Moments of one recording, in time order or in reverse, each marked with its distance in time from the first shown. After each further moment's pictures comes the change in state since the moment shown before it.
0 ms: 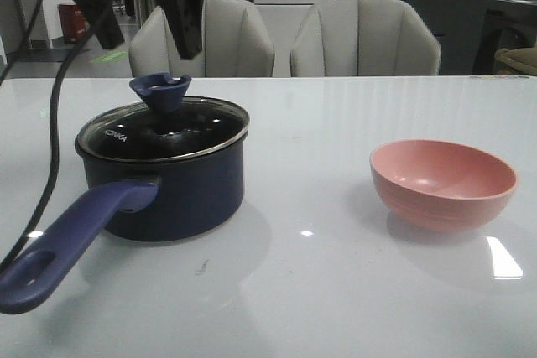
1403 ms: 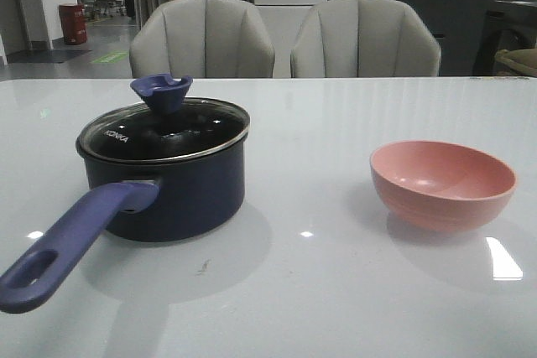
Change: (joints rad) left arm 0.000 -1.715 1.444 0.103 -0.657 0.000; right arm 0.000 0.000 0.000 0.000 0.000 0.000
